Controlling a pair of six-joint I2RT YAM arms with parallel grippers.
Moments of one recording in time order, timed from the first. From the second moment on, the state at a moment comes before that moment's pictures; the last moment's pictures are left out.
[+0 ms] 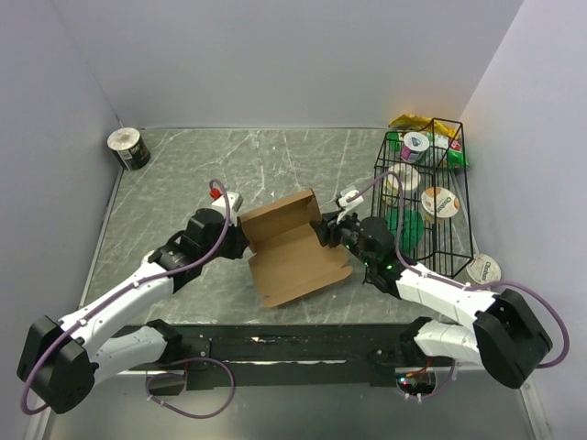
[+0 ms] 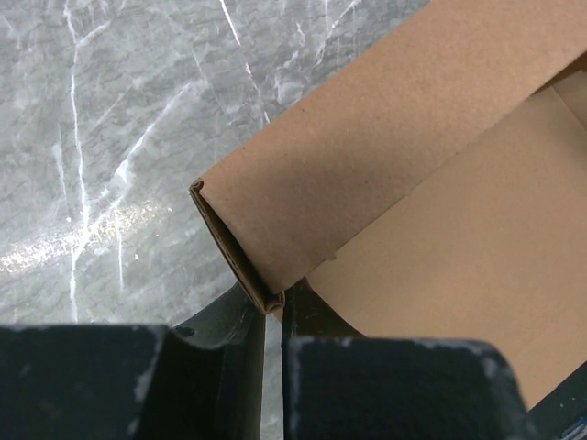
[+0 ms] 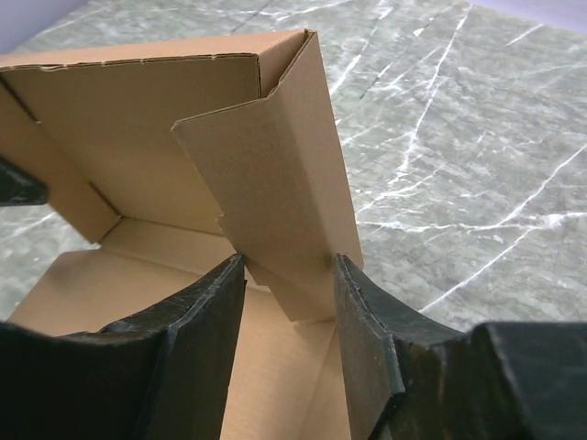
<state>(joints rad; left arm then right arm) -0.60 1.02 0.66 -0.21 -0.01 -0.36 0.65 1.13 0.49 0.49 0.00 0.10</state>
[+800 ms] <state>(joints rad) -0.69 1.18 0.68 -0.27 -0.28 -0.39 0.76 1.43 0.42 0.69 0.22 0.25</state>
